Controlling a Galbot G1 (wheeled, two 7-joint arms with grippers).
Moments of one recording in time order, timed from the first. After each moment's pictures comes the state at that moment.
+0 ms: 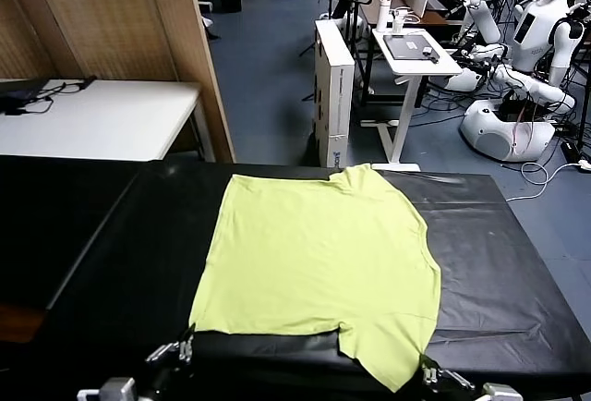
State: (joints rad) left arm 1.99 -1.21 -0.56 -2.34 -0.47 0.27 -0.20; right arm -2.01 1.17 0.65 2.51 0.70 -0.53 0.40
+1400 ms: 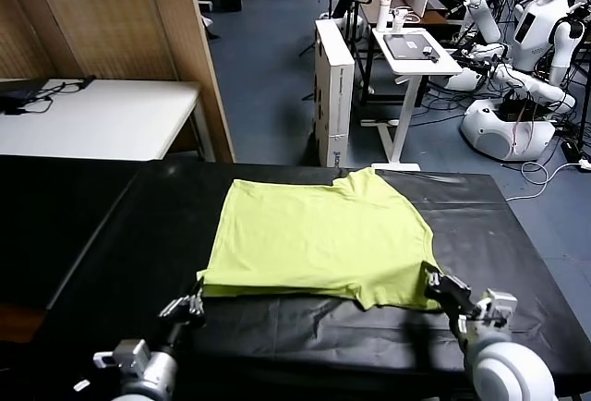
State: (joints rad) left arm 1.54 -1.19 -0.48 -2.09 -0.51 0.25 -0.17; right arm -1.26 1.07 0.49 2.00 0.79 -0.49 0.34
